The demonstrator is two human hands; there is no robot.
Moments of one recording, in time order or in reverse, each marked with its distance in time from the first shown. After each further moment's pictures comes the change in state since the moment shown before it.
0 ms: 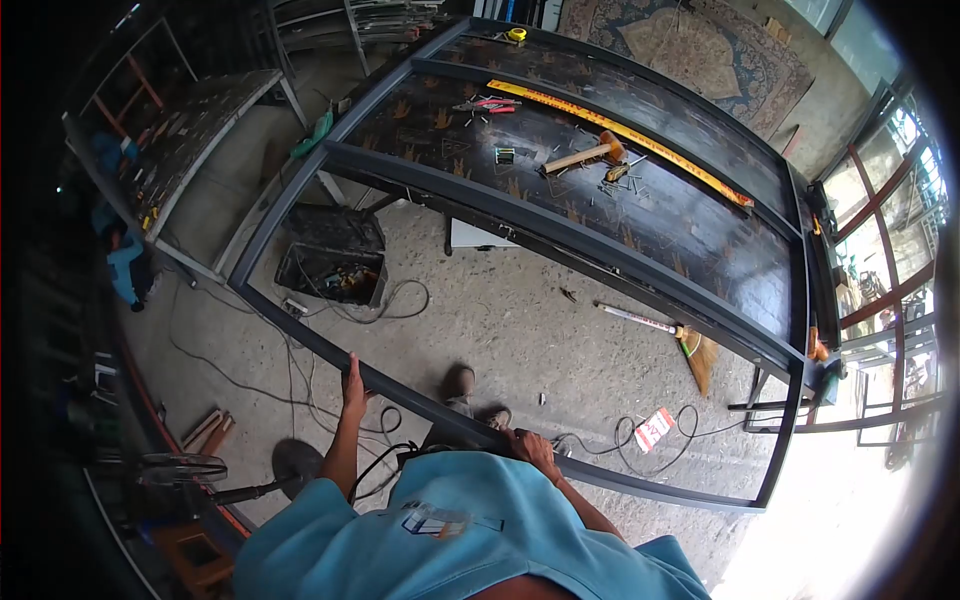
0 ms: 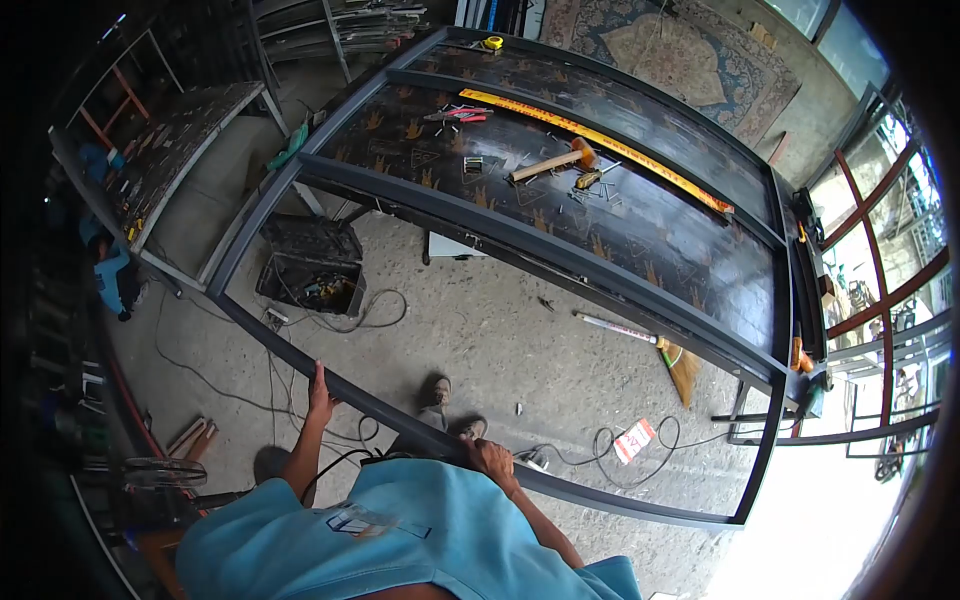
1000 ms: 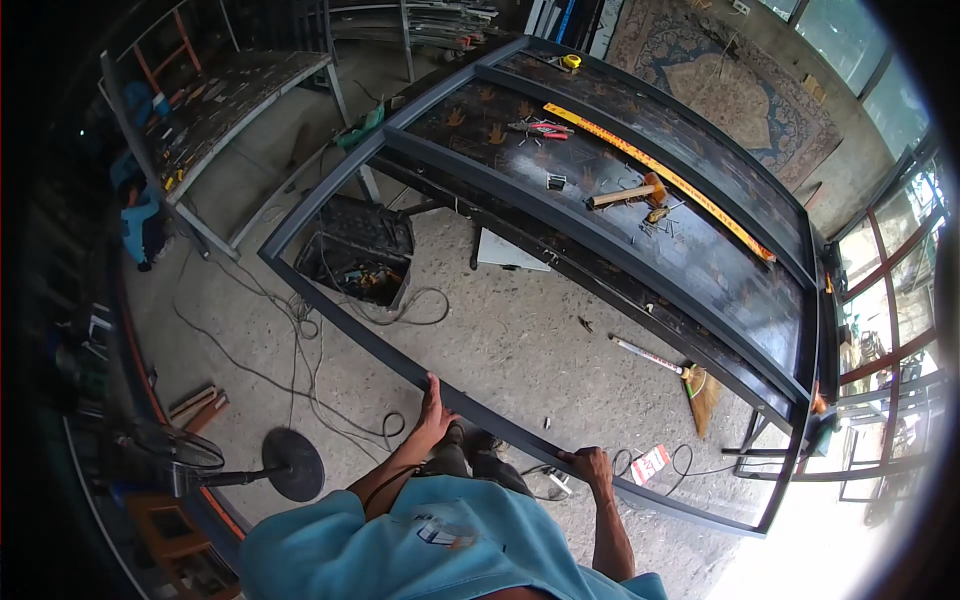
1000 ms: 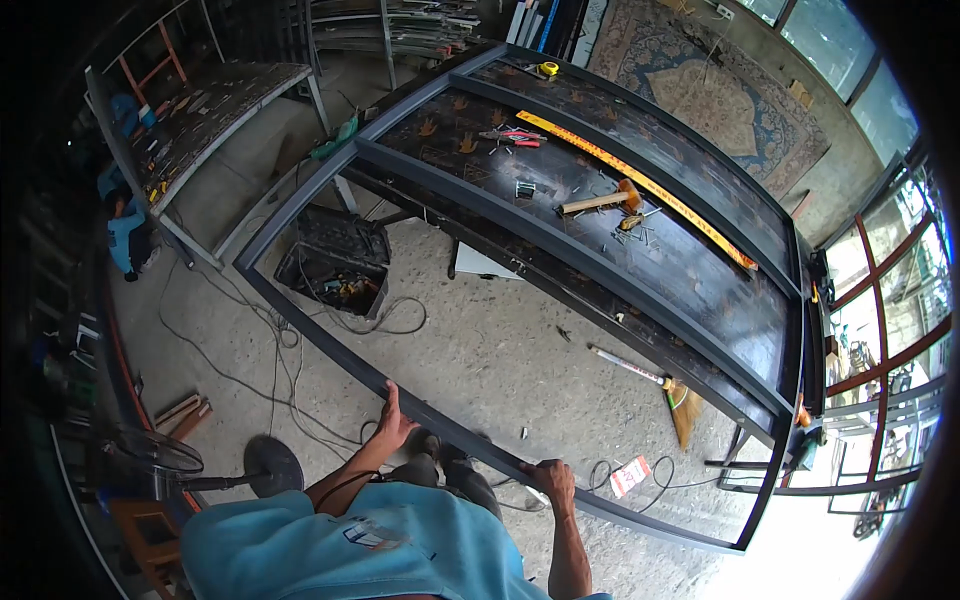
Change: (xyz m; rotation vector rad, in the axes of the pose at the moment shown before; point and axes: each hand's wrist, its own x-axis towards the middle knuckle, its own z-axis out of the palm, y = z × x) left_hand -0.038 -0.051 0.091 -0.388 -0.164 -0.162; right_hand 0.003 0.049 -0.045 -0.119 0.199 0.128
